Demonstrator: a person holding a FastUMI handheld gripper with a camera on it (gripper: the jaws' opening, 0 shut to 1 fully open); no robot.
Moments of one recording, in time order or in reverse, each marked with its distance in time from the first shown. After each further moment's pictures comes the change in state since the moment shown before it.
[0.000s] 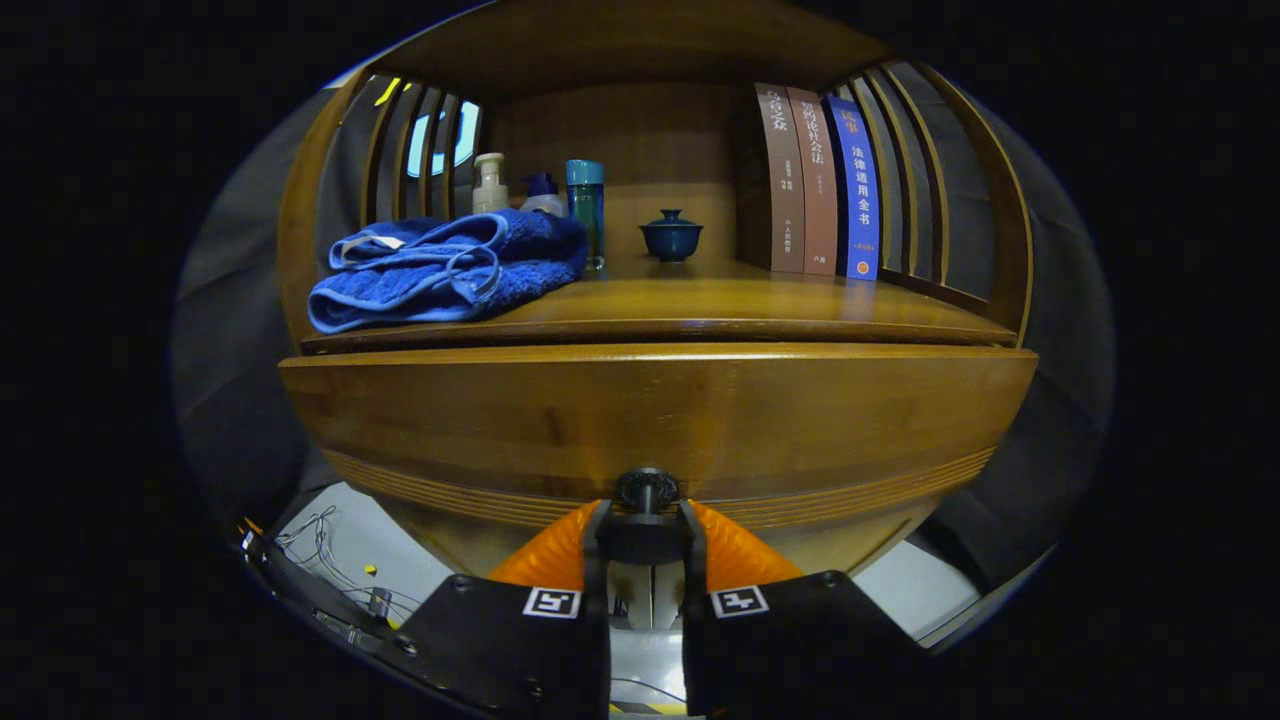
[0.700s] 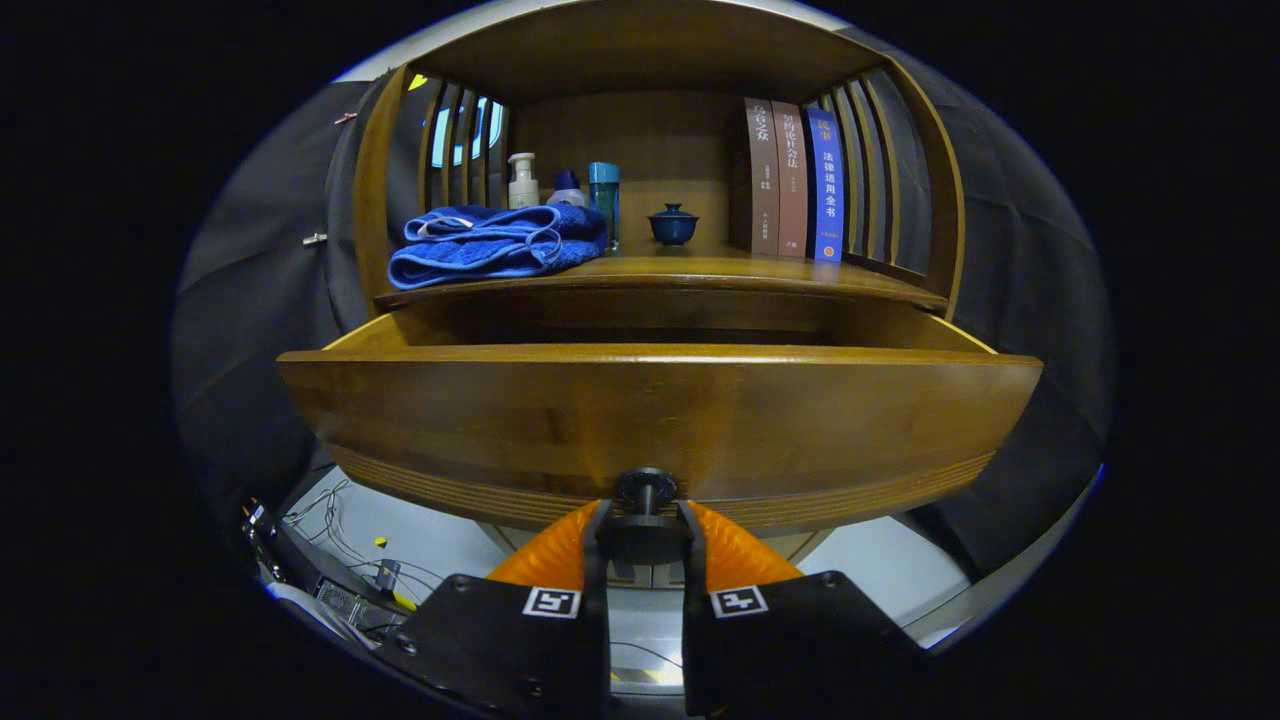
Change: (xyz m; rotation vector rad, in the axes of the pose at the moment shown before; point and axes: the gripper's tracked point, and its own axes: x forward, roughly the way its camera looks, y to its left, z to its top) arm -0.092 0.003 -0.040 -0.011 0.047 0.007
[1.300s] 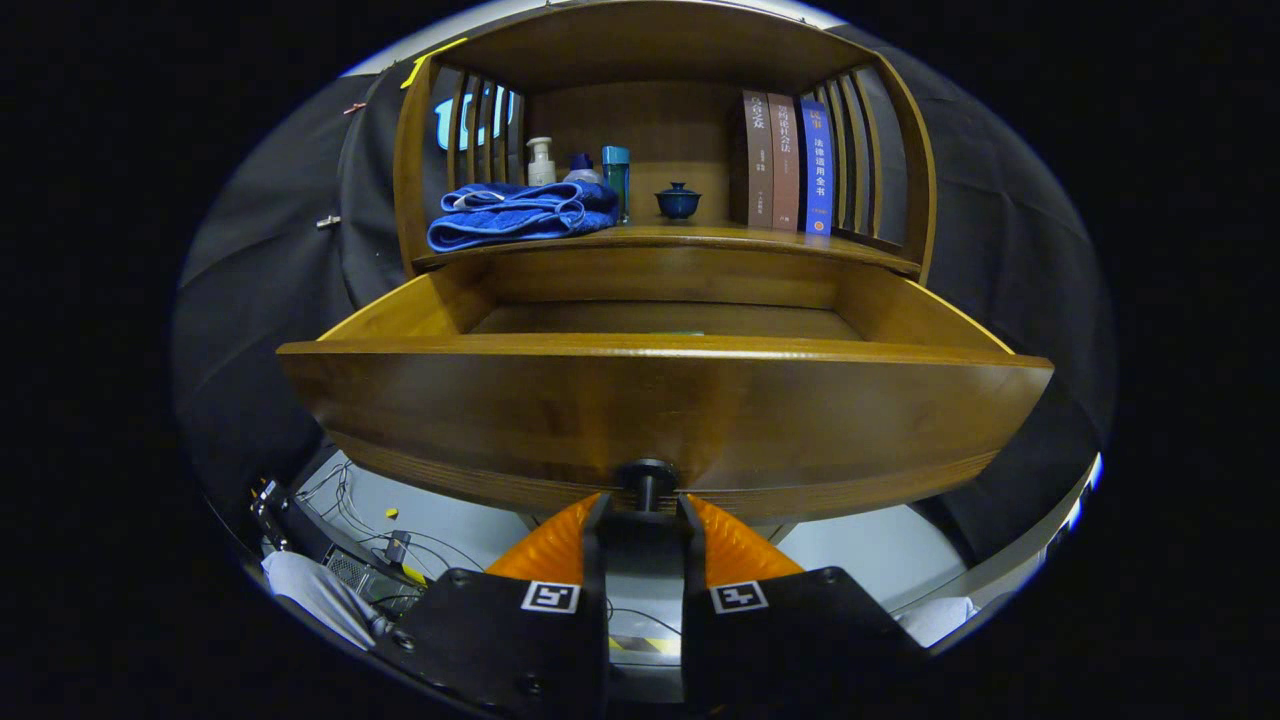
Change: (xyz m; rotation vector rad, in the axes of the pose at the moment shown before) arm -0.049 0.003 -0.039 -0.005 0.072 0.014
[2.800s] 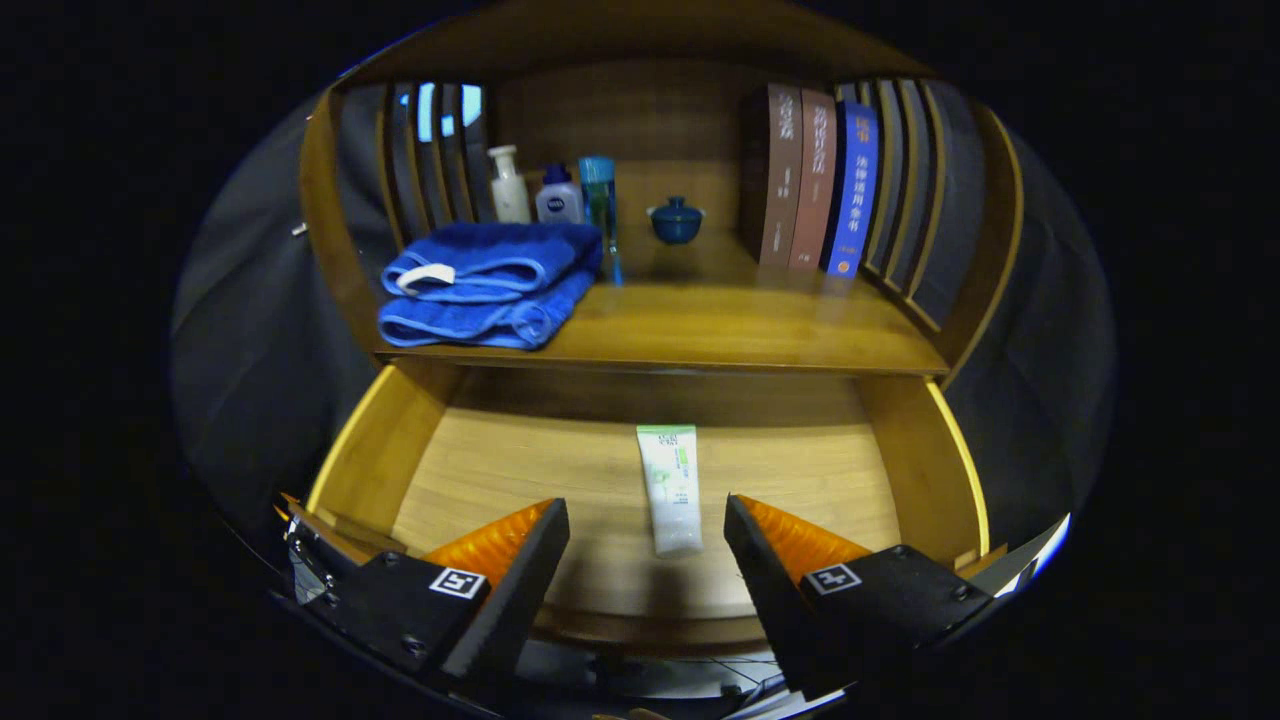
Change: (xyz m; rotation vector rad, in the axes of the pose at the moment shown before) arm 0.058 -0.020 0.125 -0.002 0.247 -0.010
